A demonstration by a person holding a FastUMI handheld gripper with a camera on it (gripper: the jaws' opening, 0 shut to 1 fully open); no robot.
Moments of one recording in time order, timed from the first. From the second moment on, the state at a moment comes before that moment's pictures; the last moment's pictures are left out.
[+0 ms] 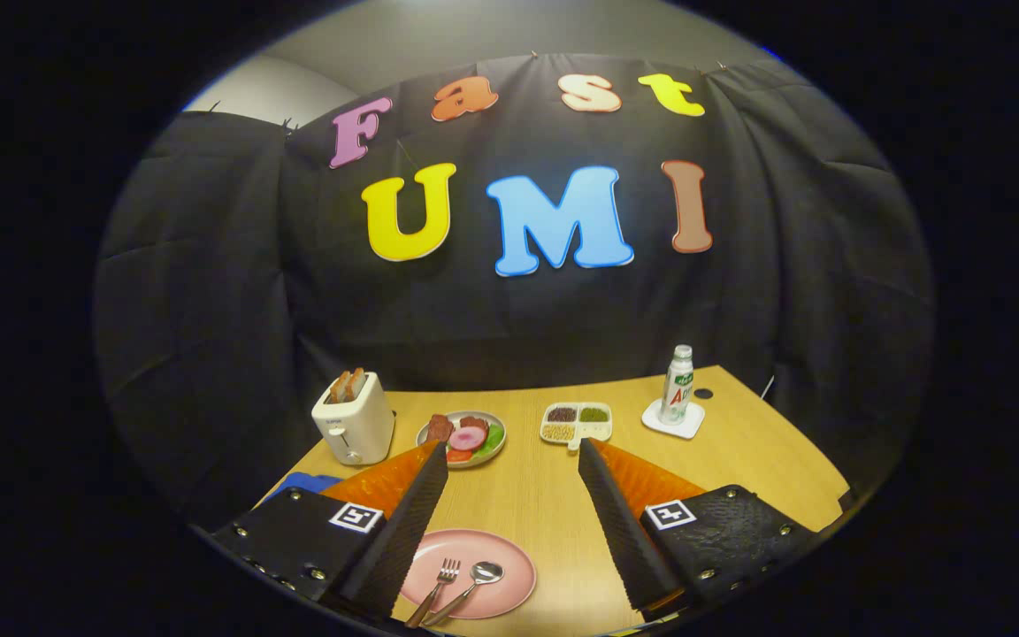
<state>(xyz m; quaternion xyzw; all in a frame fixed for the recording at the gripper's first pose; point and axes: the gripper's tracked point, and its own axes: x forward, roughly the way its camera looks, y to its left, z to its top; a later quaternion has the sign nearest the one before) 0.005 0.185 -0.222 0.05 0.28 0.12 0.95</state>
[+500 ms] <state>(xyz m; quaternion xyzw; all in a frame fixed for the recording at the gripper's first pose) -0.070 0.223 -0.379 0.07 0.50 0.10 0.86</state>
